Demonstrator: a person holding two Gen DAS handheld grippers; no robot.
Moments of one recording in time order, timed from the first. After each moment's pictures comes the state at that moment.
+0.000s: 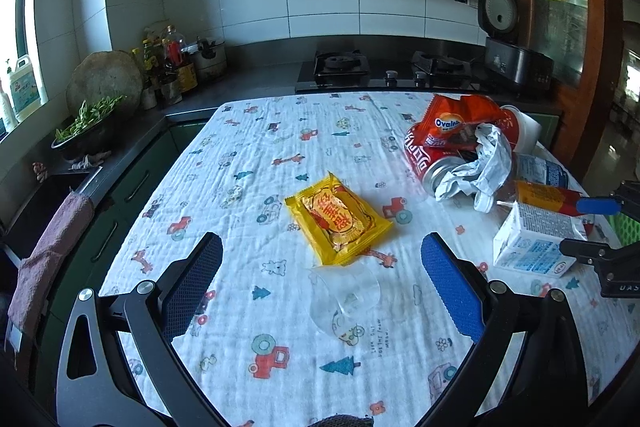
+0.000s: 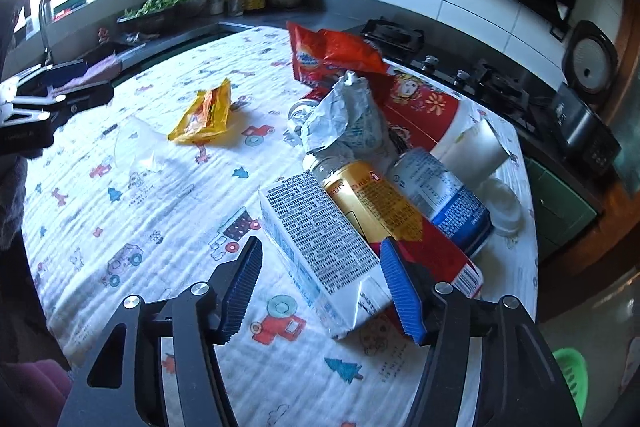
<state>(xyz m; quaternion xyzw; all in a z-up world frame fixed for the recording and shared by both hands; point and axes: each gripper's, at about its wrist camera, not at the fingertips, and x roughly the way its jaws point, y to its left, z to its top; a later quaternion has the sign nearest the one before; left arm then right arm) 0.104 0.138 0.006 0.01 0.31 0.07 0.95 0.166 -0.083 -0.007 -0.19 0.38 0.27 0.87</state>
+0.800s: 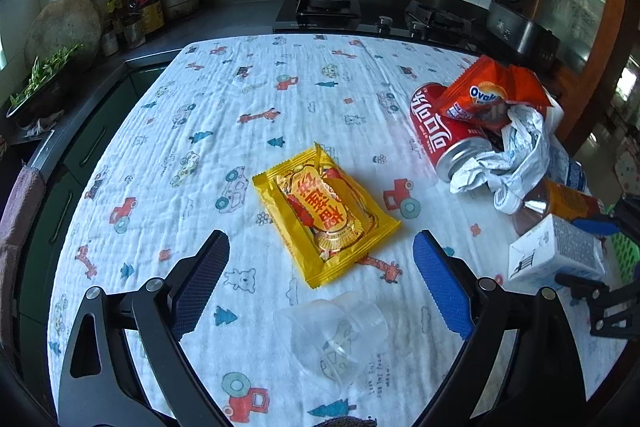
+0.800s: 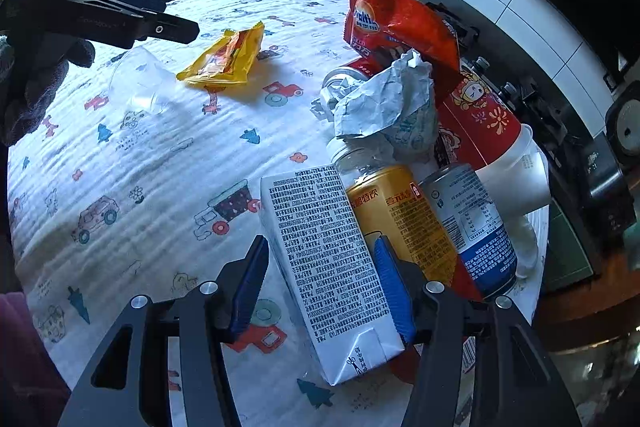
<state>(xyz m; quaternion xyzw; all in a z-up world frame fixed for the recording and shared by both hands) 0.181 0.160 -0.032 -0.04 0.41 0.02 0.91 0.194 -0.050 -0.031 -0.30 0.41 0.31 0.81</state>
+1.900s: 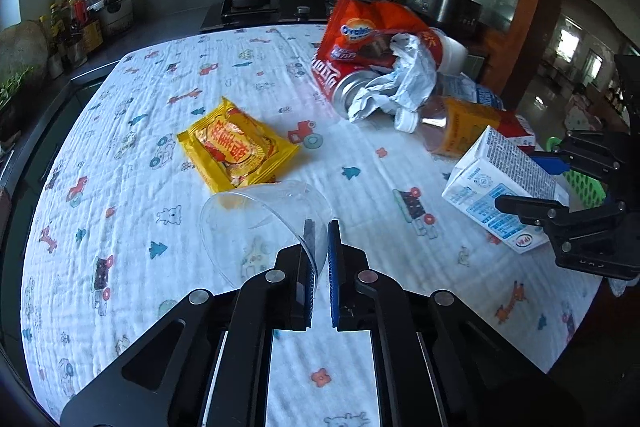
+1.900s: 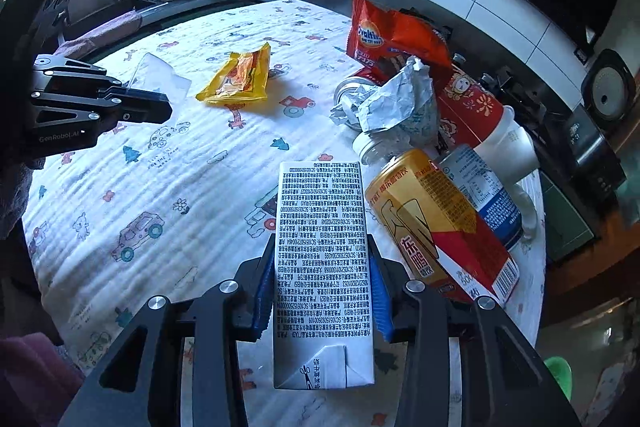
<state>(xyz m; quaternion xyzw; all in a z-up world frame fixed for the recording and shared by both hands) 0.114 0.115 -0.040 -0.01 0.40 -0.10 0.91 0.137 -0.051 -0.021 -0.24 0.39 0.27 0.85</state>
